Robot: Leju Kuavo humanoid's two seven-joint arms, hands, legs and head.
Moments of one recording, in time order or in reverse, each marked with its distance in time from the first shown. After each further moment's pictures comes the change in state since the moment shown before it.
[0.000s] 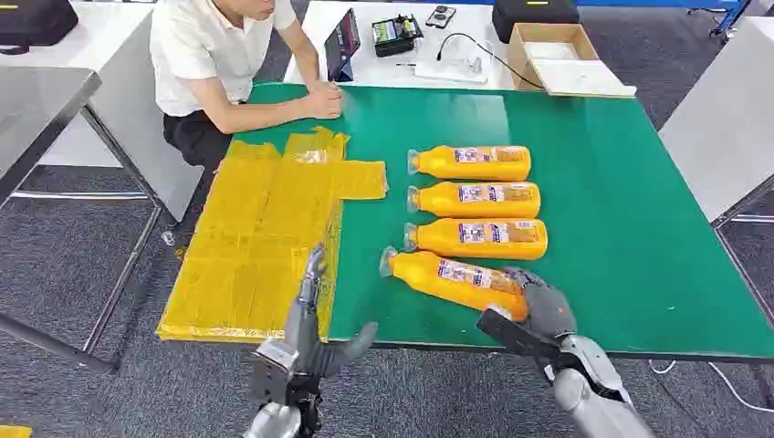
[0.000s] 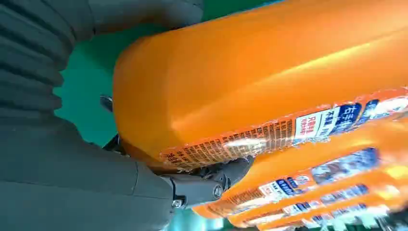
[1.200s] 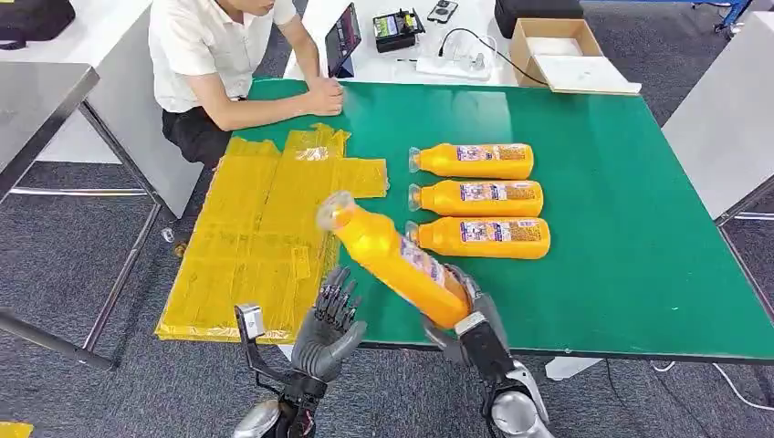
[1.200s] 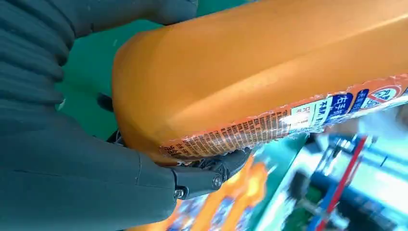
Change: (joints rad) left arm 0.010 0.014 0.013 0.022 0.570 -0.450 0.297; right arm 0.135 0.256 0.000 -0.225 -0.384 0.014 -0.215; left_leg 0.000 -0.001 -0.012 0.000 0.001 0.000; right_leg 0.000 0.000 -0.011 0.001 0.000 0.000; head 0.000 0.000
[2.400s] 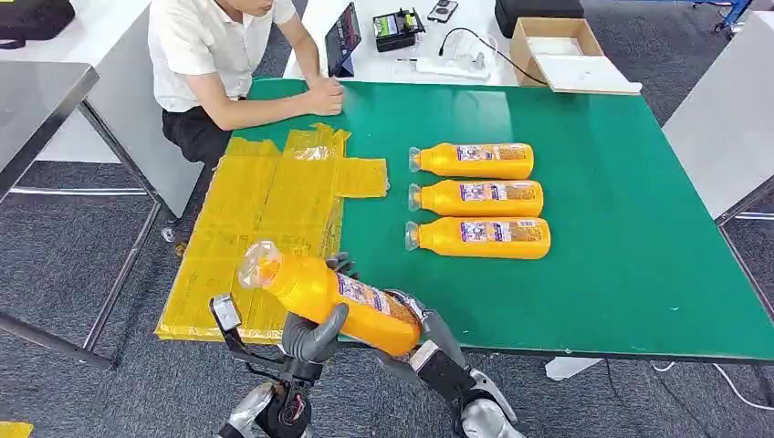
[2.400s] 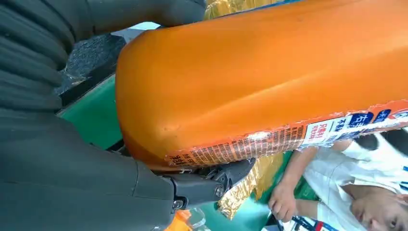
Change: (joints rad) left arm -0.028 -0.013 0.031 -0.031 0.159 -0.226 -0.045; right arm -0.049 -0.005 0.209 0.100 -0.047 0.134 -0.083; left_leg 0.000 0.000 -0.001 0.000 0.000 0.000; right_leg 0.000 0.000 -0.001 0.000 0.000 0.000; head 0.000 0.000
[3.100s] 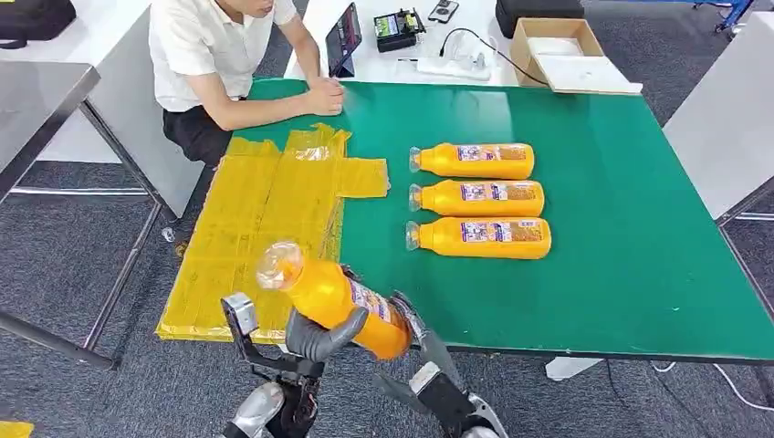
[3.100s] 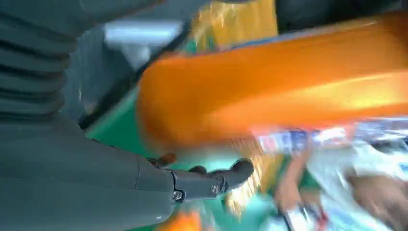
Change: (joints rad) left arm -0.004 -0.003 -0.011 -0.024 -0.424 0.408 -0.071; right arm 0.134 0.017 -0.026 -0.148 0.060 -0.175 -0.009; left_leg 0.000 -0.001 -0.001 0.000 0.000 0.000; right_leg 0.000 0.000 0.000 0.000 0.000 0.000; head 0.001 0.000
